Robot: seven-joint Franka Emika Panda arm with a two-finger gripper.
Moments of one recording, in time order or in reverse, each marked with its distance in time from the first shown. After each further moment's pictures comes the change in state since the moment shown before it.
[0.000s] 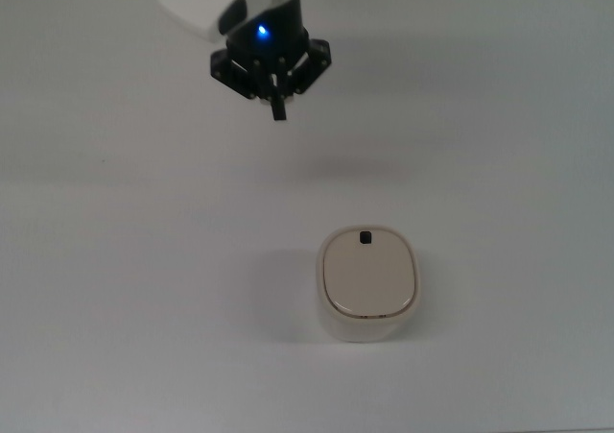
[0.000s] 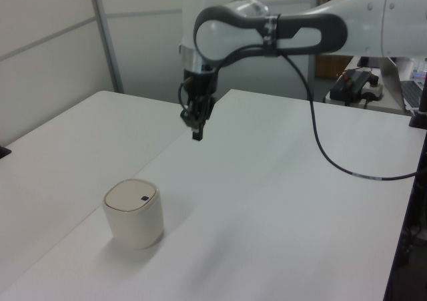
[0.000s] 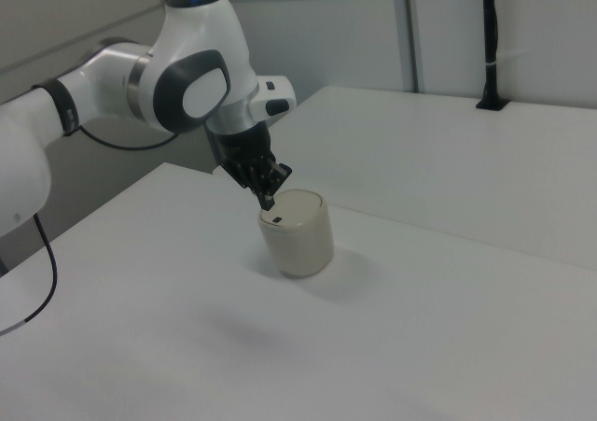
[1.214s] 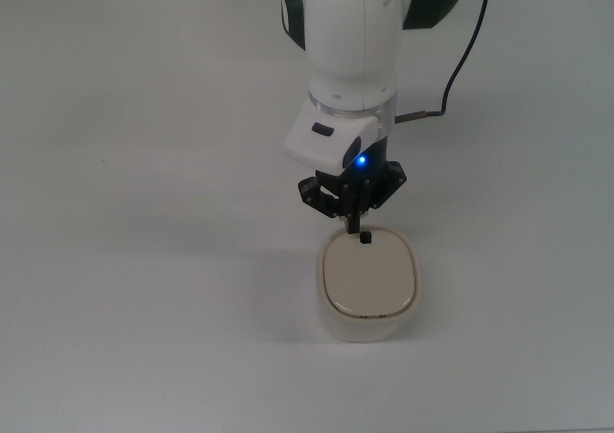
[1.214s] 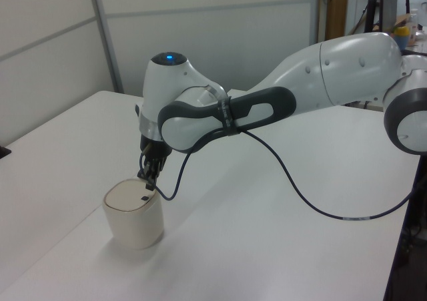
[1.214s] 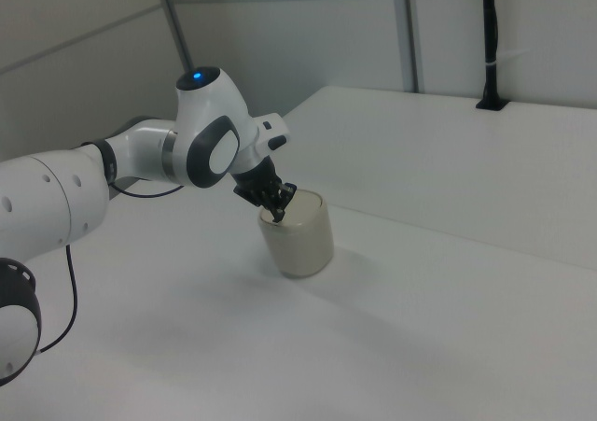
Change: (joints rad) arm 0.075 0.233 0.062 -0.004 -0.069 0.407 -0.008
